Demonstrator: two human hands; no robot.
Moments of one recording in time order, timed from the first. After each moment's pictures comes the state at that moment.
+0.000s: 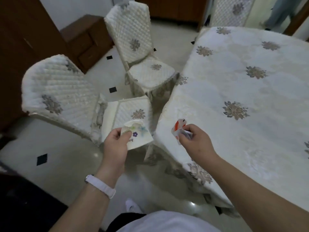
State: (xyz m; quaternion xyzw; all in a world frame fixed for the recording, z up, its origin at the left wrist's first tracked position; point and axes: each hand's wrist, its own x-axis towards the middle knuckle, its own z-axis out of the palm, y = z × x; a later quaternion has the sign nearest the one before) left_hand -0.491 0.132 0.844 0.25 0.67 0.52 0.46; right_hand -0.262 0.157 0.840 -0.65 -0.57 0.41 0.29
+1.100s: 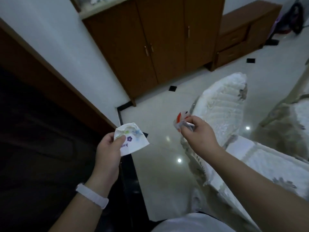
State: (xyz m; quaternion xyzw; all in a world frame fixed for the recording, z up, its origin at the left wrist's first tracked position) left_hand -1.024 0.160 0.888 -0.04 0.76 0.62 0.18; right_hand -0.900 0.363 0.840 -0.37 -0.74 0.54 0.16
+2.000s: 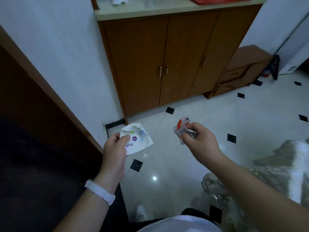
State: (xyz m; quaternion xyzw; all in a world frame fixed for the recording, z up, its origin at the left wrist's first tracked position) left_hand -1.416 0.186 0.839 -0.06 0.67 0.69 0.26; right_hand -1.265 0.366 0.867 -0.39 -0.79 0.45 0.15
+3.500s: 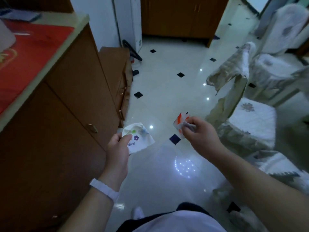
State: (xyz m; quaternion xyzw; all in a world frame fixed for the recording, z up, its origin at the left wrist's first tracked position) left_hand -1.614 0.967 0.833 0.26 0.60 0.46 0.60; right_hand -1.389 0.925 0.869 -0.74 -0.49 0.27 0.36
